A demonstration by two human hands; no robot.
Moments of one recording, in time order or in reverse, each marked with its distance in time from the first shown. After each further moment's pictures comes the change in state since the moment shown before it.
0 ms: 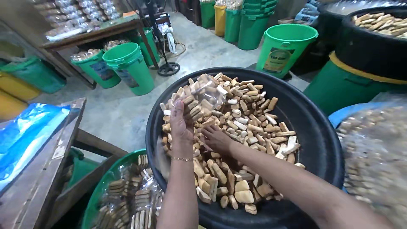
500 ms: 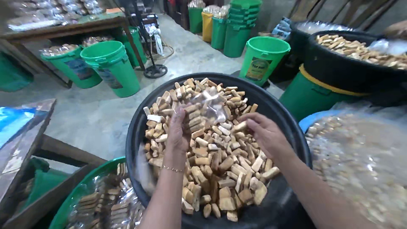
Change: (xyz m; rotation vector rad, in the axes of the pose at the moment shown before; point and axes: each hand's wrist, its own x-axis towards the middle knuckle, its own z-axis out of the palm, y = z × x) left_hand -0.015 -0.016 0.018 0.072 -0.118 -0.189; right_hand -0.119 0.001 -0.110 1.052 0.845 0.581
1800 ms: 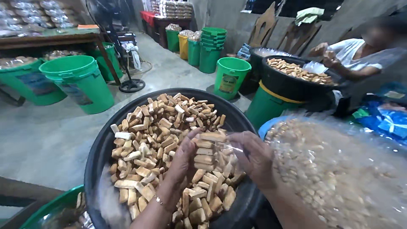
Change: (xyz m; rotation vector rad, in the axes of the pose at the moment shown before) left_hand -0.056 -0.050 0.036 -0.034 -0.562 -0.184; right_hand -0.043 -0.026 -0.019 -0.723 0.241 -0.872
